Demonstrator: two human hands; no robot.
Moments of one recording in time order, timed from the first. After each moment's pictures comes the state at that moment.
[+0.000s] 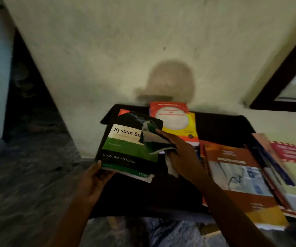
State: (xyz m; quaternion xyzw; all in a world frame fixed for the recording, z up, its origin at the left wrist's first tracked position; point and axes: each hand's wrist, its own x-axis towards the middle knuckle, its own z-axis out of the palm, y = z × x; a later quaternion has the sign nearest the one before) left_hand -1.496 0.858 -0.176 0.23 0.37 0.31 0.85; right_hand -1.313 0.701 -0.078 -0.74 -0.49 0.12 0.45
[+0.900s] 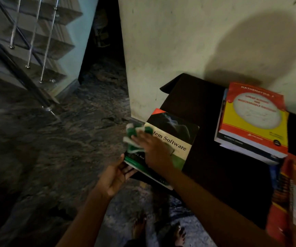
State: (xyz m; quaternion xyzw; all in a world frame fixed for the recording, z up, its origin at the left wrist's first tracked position) left_hand -1.588 0.843 -0.245 0.10 0.45 0.34 0.82; right_hand -1.425 0.848 -0.254 -0.62 -0.73 0.11 0.24
